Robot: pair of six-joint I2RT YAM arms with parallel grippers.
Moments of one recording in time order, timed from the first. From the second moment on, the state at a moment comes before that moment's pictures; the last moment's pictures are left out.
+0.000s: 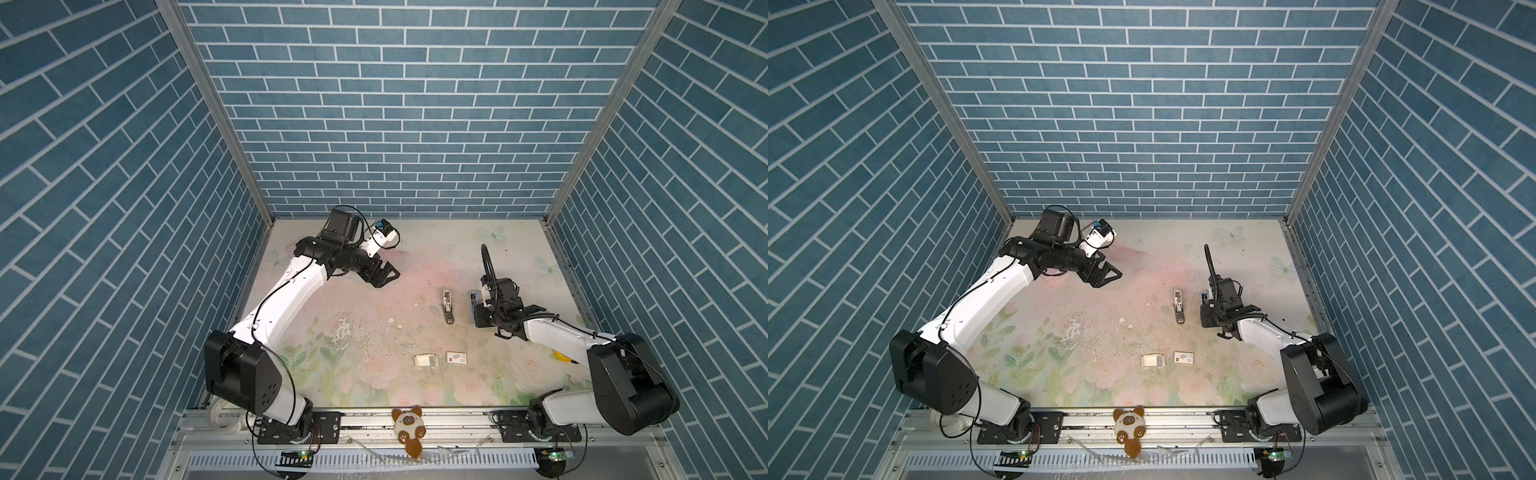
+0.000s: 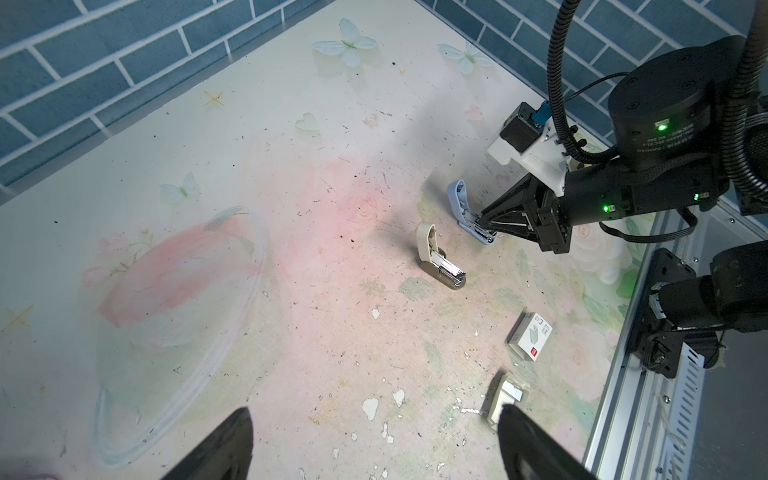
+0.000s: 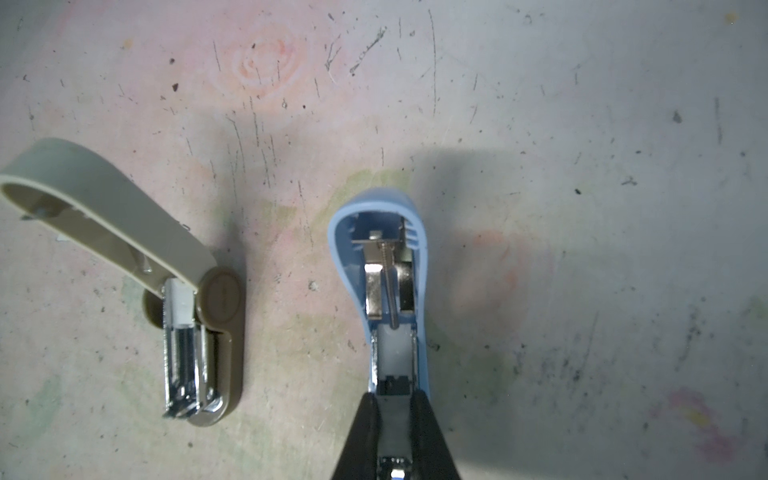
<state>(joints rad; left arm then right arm) -0.38 1.52 1.44 -0.80 0.52 0.28 0.40 1.39 0.61 -0.19 -0.03 0.24</state>
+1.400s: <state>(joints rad) -0.38 1.52 1.44 -0.80 0.53 0.28 0.40 1.40 0.63 -0.20 -0.02 0.23</state>
